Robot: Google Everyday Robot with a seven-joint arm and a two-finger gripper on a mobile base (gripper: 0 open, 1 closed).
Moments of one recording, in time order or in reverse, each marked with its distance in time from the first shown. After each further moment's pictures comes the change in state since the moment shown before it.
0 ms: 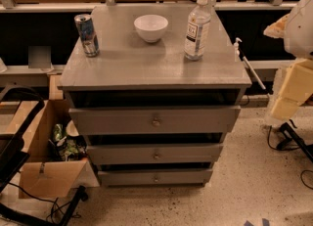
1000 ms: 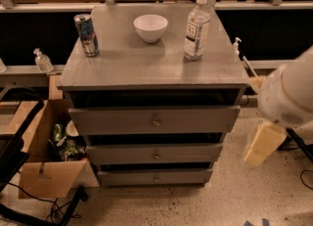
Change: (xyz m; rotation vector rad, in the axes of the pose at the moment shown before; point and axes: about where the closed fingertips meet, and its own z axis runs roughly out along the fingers) arm 0.017 0.044 0.101 -0.003 -0.045 0.037
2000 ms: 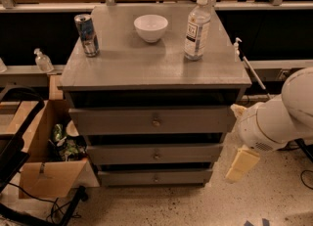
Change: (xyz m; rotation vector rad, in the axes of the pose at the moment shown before) arm 0.020 0.016 0.099 -0.013 -0.066 0.003
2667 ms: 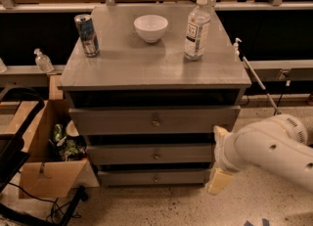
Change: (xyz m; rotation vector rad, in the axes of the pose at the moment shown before) arm 0.023 0.012 0.121 0.068 0.079 -0.075
